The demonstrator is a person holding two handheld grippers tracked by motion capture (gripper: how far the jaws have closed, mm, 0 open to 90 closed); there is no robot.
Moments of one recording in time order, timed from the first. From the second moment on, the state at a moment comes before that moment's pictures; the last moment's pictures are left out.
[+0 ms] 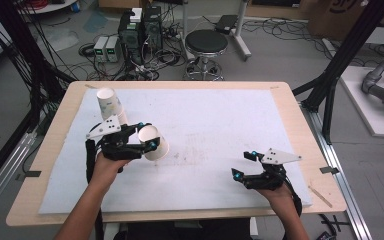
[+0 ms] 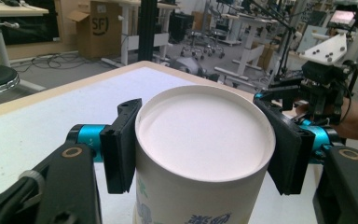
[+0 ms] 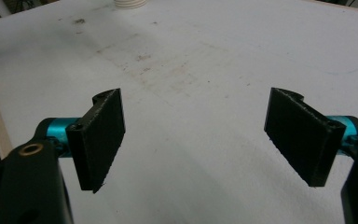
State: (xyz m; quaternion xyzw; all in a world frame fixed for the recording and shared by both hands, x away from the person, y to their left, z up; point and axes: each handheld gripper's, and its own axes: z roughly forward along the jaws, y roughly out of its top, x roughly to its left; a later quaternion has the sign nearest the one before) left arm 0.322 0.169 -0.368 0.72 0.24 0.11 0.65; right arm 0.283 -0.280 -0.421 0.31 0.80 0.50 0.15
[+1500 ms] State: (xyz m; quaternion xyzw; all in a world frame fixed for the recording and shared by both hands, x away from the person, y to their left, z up) left arm 0.311 0.119 -0.372 0.75 0.17 0.05 0.64; right arm 0.303 -0.213 -0.400 0.18 0.83 0.53 0.06
